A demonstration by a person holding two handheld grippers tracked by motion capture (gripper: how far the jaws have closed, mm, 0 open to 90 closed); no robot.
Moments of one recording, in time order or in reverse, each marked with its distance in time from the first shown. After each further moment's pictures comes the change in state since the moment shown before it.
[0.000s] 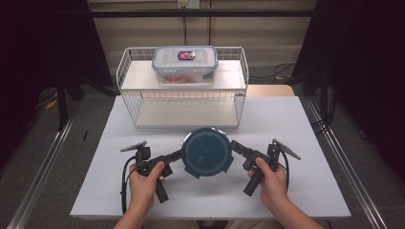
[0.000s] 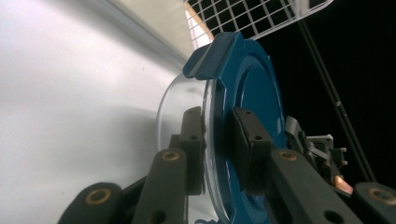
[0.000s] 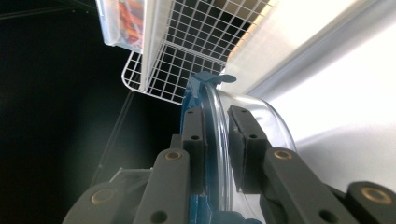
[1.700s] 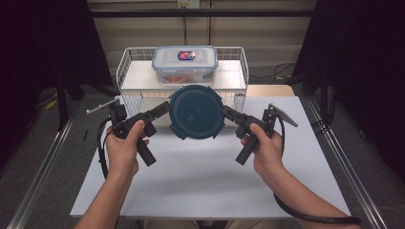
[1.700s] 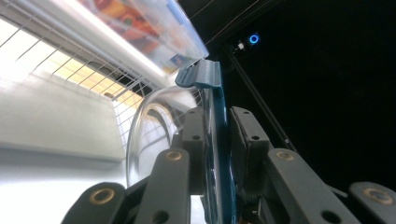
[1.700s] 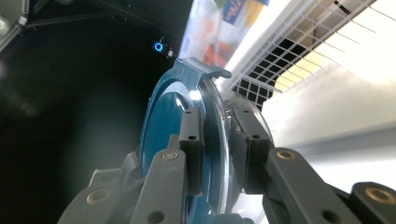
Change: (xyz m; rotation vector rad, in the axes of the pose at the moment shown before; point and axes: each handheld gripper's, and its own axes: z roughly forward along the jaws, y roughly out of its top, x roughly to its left) left arm -0.093 0.085 -0.036 -0.196 -0.157 0.112; right arm 0.083 0.047 0.041 -0.032 0.110 -0.054
